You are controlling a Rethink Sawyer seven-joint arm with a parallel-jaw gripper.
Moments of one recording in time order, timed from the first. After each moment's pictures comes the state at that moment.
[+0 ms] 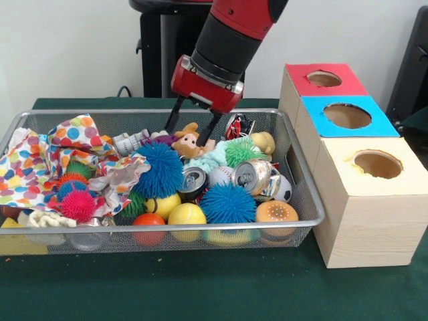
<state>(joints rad) 0.05 -0.50 -0.36 1.54 -0.24 0.43 1.97</state>
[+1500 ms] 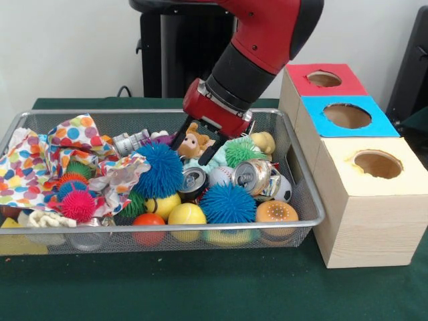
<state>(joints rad) 0.21 -0.29 -0.52 1.42 -0.16 0.43 1.97</state>
